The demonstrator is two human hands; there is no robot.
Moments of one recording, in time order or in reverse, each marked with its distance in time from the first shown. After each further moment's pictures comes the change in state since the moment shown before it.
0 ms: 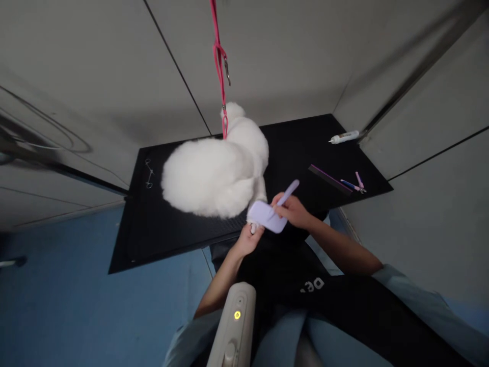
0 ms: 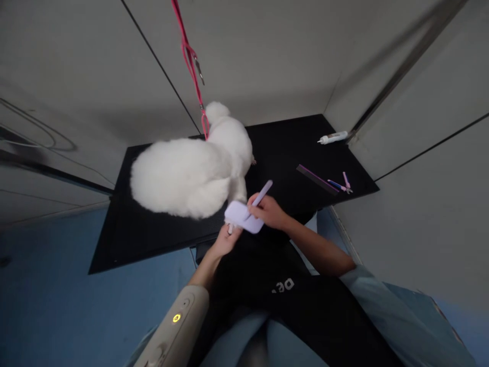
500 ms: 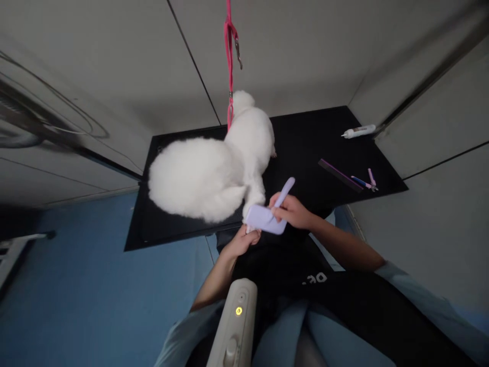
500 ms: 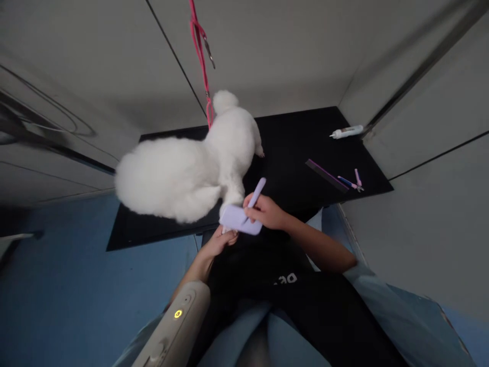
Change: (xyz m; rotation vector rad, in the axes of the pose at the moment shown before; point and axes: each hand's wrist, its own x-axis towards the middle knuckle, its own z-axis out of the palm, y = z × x) left_hand -0.039 0.020 -0.018 -0.406 -0.261 -0.290; right_hand -0.004 -0.002 0.014 0.046 -0.160 0.030
